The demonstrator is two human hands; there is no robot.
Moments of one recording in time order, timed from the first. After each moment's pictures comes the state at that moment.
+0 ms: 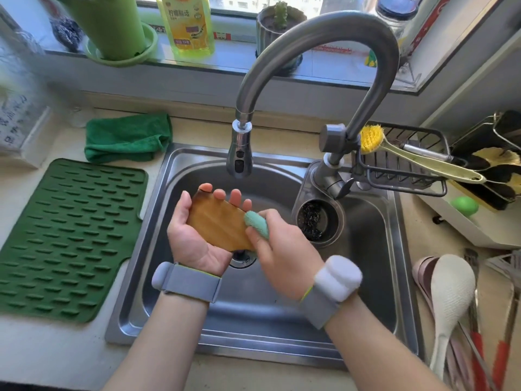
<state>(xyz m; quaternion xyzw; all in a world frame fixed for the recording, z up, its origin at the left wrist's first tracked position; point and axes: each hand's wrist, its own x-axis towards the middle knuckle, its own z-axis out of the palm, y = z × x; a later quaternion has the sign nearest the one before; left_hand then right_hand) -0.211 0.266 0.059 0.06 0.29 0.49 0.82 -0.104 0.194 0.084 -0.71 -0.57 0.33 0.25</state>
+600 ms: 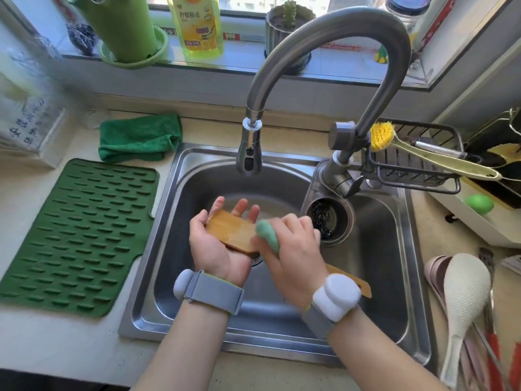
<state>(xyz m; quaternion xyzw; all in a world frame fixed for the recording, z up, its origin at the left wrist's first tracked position) -0.208 0.251 0.055 0.00 0.39 0.47 0.80 -0.111 0.184 0.048 -0.75 -0.59 0.16 0.25</state>
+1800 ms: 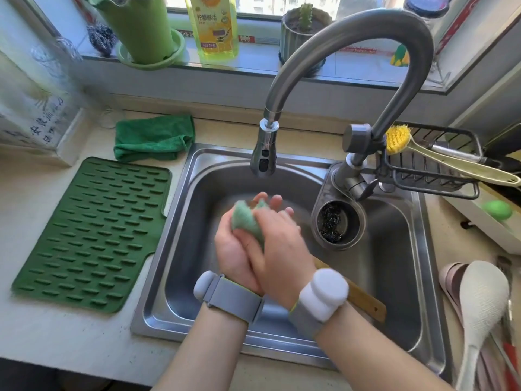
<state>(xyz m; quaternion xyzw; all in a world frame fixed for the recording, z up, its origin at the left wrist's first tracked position) -0.203 0.238 0.057 -0.02 0.30 0.41 0.86 -0.138 0.214 0.068 -0.70 -0.60 0.17 0.34</state>
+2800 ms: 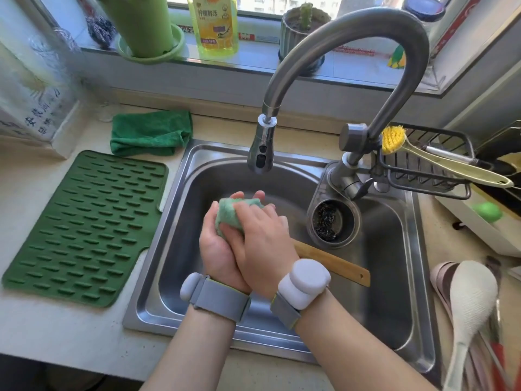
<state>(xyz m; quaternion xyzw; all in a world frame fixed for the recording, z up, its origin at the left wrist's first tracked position) -0.216 0.234 0.062 0.02 0.29 0.45 0.84 -0.160 0.212 0.072 -0.71 -0.64 0.12 0.27</state>
